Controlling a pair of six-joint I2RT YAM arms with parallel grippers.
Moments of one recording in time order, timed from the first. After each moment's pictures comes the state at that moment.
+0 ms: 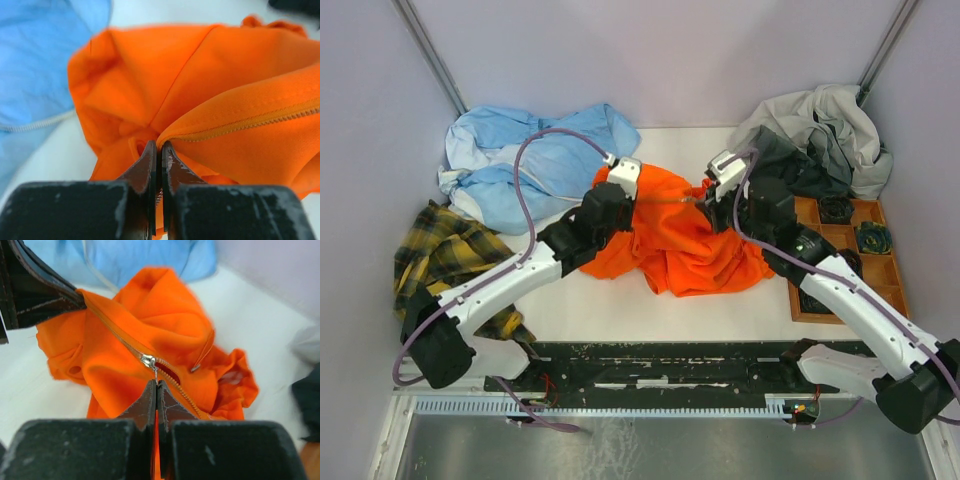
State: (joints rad) left arm -0.78 1.33 1.15 -0.20 -0.40 -0.09; right arm 0.59 1.08 1.08 -0.22 -0.04 -0.10
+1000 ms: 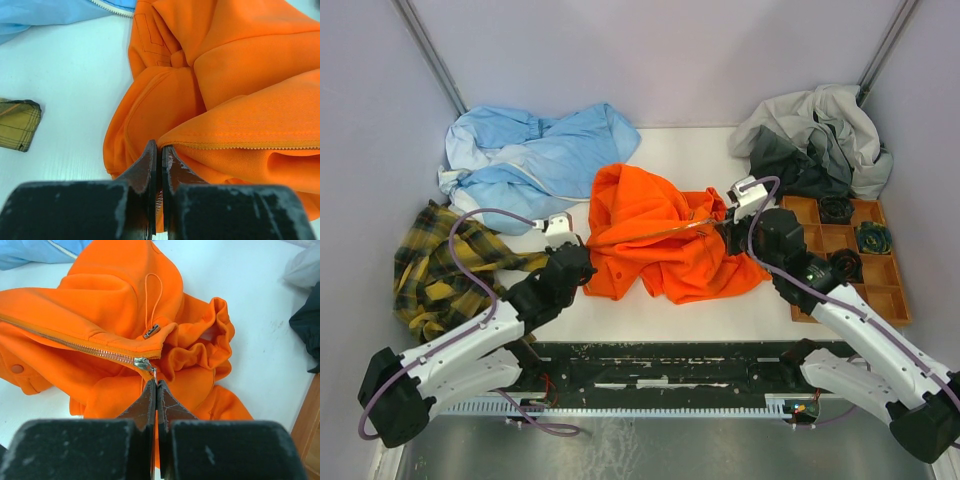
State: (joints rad) left arm -0.77 0.89 0.53 -0.15 -0.66 -0.61; right arm 0.59 0.90 0.80 -0.22 0.10 0.06
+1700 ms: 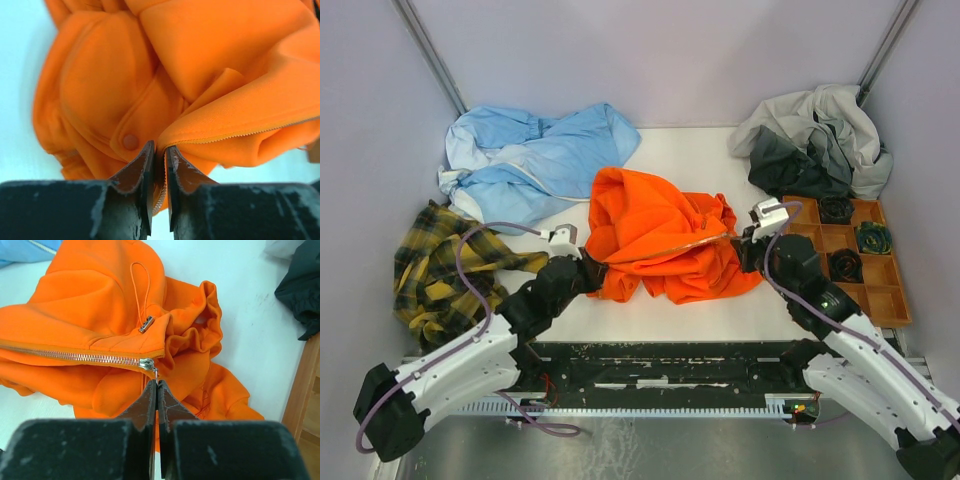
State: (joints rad) left arm -0.75 0.80 0.42 -0.09 -0.35 -0.69; right arm 0.58 0.73 0.64 -0.24 0.15 0.11
